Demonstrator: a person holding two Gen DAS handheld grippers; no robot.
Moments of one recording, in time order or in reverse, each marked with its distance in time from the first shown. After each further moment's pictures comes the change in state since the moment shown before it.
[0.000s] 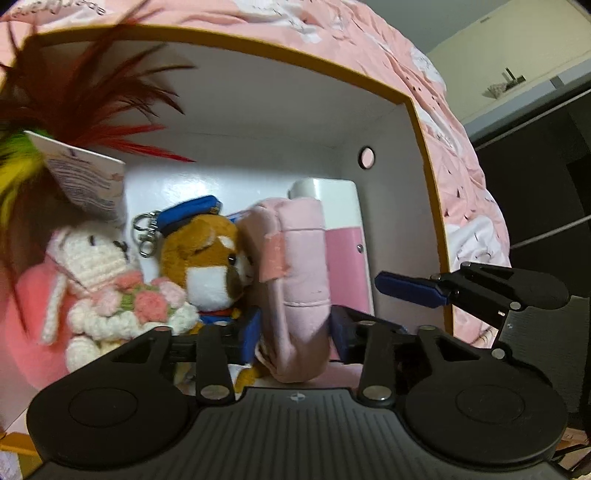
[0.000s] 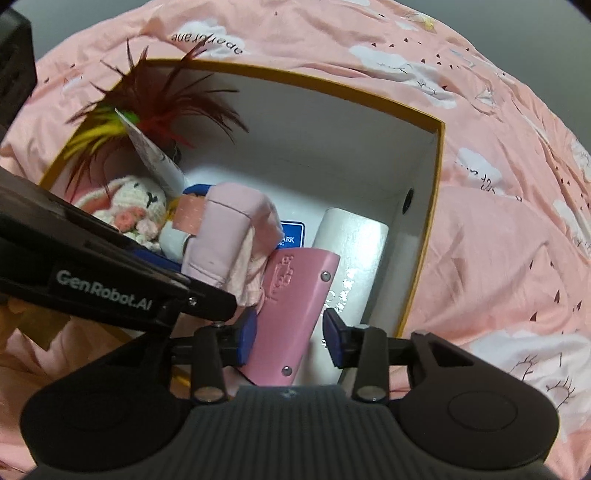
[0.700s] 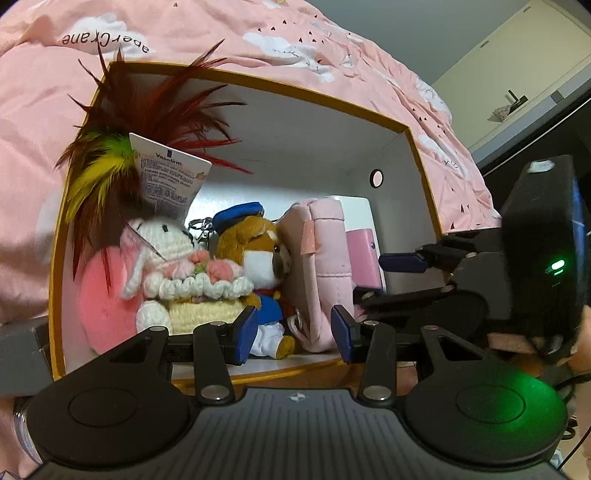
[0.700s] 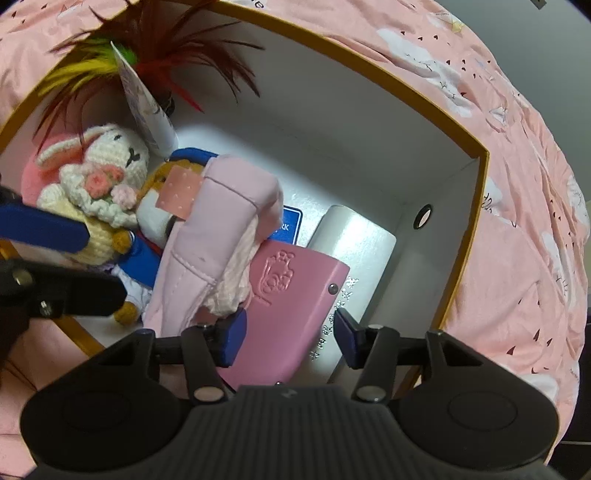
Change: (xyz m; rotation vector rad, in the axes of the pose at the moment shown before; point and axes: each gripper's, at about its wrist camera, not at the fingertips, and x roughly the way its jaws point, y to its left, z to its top) left arm -0.043 0.005 -0.031 0.024 -0.126 0.062; right arm 0.024 0.024 0.017 -0.128 0.106 -0.106
